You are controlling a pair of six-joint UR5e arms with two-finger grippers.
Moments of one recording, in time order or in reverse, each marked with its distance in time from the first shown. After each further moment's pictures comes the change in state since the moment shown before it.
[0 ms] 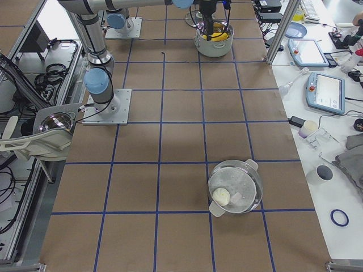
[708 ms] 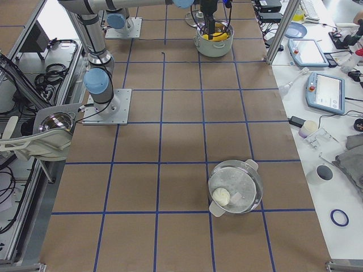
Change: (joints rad) left arm 0.000 0.000 -0.002 0.000 0.000 0.000; right arm 0.001 0.006 -0.012 -0.010 -0.009 -0.011
